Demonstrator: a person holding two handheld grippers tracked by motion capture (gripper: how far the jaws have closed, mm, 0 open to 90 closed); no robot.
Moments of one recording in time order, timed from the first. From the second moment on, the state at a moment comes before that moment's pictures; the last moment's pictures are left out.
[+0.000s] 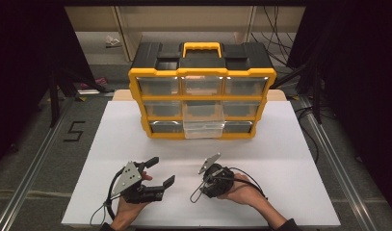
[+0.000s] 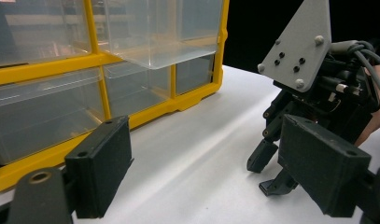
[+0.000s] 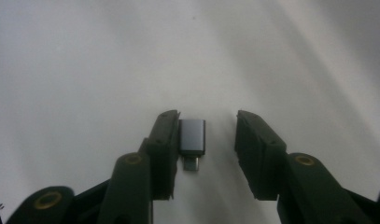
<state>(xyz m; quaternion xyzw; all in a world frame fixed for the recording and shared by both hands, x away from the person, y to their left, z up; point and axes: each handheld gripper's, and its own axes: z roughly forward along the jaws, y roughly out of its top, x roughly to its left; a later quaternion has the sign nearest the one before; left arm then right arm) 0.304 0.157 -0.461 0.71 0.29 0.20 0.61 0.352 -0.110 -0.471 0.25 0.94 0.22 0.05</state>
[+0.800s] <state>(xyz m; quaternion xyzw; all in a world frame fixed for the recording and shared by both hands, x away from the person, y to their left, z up) 0.304 0.158 -0.461 0.71 0.29 0.20 0.61 0.348 -0.120 -0.439 0.23 0.93 0.28 0.08</state>
